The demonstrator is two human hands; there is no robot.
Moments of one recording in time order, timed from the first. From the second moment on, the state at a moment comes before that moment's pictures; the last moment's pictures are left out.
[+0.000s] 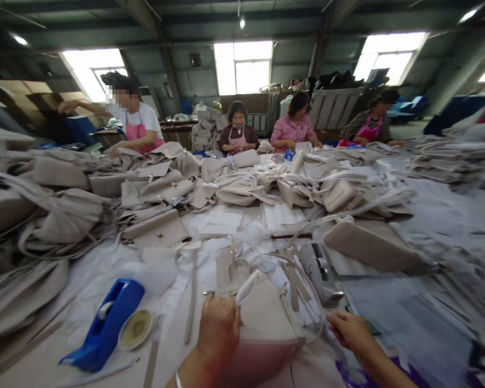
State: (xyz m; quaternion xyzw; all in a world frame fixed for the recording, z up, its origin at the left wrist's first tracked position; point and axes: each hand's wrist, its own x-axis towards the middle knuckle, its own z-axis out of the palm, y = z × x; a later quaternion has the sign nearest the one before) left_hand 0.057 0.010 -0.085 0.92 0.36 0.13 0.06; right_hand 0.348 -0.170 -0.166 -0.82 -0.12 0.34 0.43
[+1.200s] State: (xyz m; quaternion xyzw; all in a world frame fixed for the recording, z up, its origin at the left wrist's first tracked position) left_hand 0.059 0.004 -0.088 0.90 0.39 0.13 0.12; right_hand 0.183 -0.054 -0.080 -0.71 -0.28 0.48 0.44
